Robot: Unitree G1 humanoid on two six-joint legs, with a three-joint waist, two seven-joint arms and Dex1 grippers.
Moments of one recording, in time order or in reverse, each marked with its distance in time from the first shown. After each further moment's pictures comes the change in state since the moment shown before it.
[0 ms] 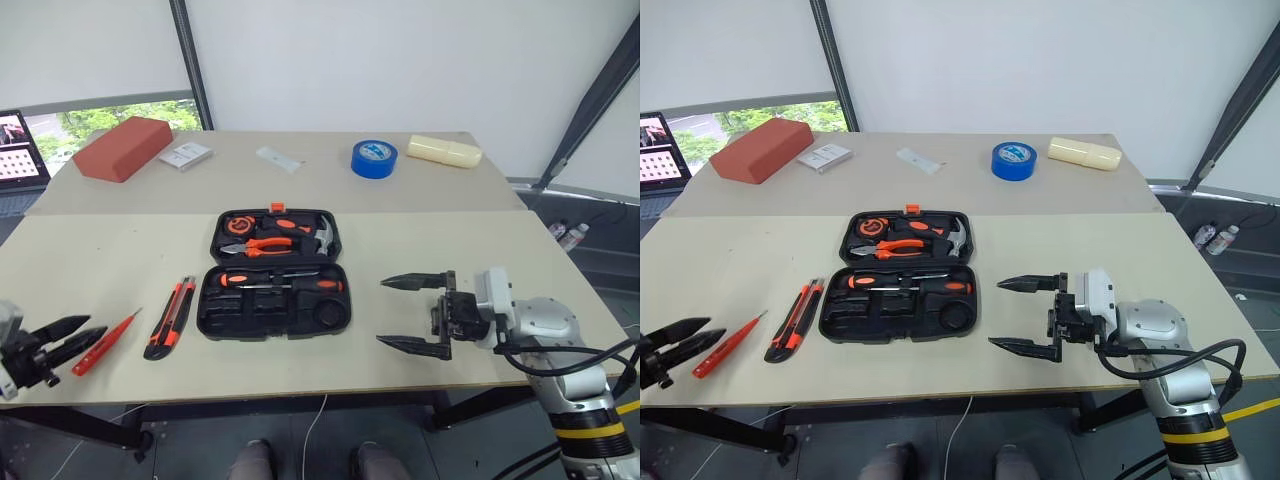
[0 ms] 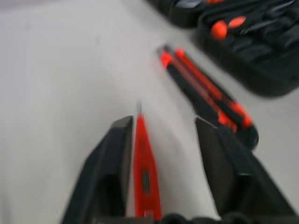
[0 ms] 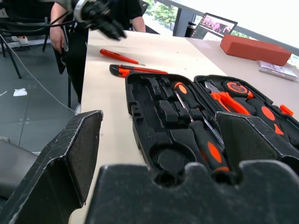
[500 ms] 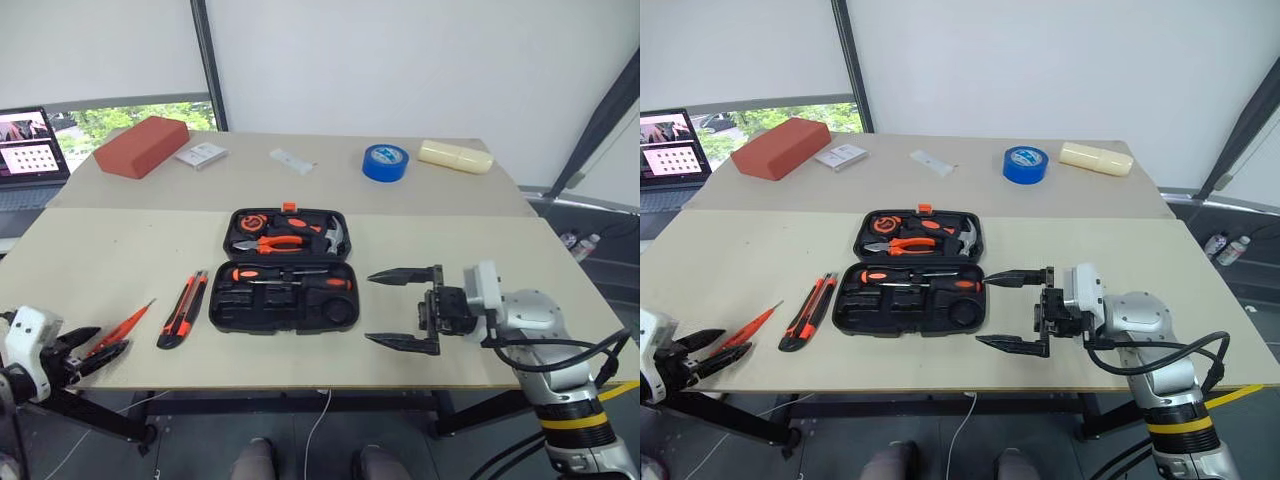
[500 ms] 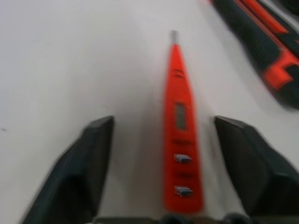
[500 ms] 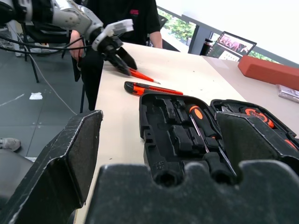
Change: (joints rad) left arm -0.228 -0.005 -0.197 0.215 0.174 -0.041 0.121; right arm -0.056 0.039 0.040 0.010 -0.001 0.000 0.019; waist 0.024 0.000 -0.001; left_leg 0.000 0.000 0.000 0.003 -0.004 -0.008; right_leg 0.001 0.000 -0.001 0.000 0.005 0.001
